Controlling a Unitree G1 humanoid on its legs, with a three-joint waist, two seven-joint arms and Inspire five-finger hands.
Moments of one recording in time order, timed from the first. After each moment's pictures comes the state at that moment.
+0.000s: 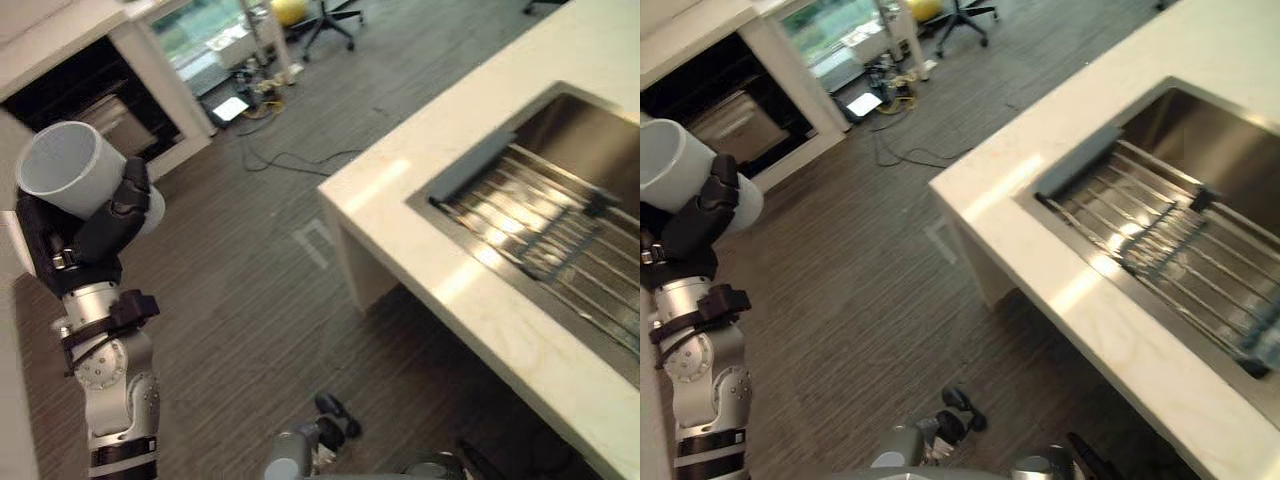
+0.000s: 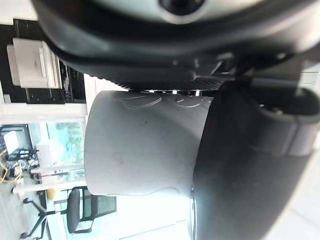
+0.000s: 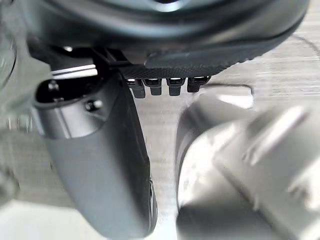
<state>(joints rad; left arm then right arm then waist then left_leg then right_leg) -0.01 0.29 0.28 -0.28 -0.45 -0.30 0.17 0.22 -0.17 -0.53 1.08 0.53 0.04 0.19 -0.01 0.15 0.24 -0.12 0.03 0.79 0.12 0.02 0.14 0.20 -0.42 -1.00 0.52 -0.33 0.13</state>
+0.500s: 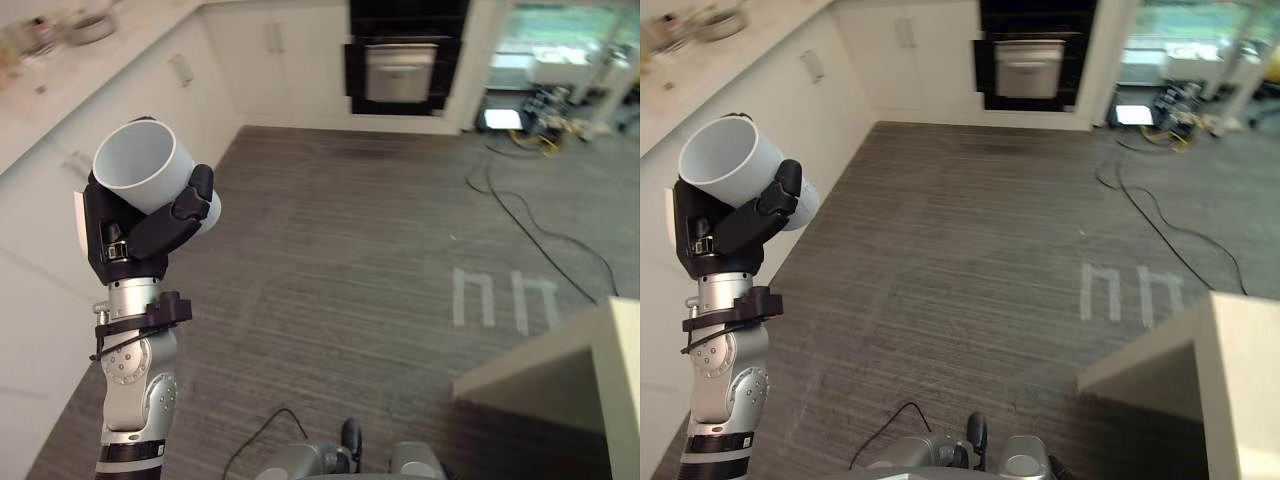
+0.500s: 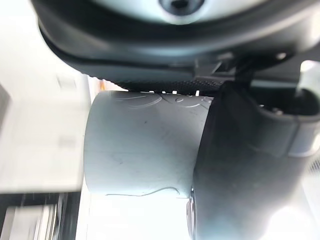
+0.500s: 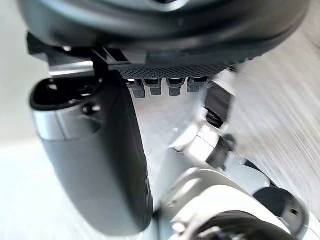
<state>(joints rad) -0.01 0.34 0.15 -0.23 -0.51 -0.30 0.11 0.29 -0.10 -0.47 1.03 0.43 0.07 0.18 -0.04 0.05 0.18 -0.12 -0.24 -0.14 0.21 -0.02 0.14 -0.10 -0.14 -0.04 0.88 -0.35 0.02</state>
